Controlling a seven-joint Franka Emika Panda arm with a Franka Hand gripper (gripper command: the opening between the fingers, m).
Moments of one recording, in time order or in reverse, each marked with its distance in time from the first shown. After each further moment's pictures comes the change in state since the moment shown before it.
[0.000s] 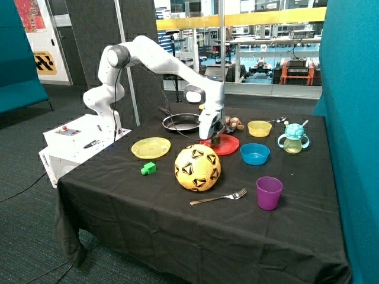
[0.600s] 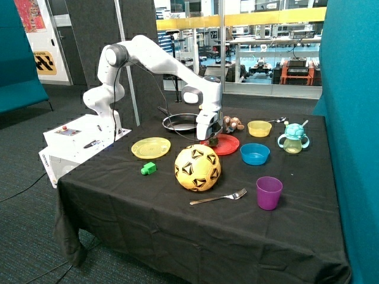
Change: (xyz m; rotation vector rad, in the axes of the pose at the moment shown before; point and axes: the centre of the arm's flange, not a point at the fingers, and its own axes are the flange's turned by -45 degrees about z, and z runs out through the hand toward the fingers) arm -0.008 0.006 0.002 -0.001 0.007 0.003
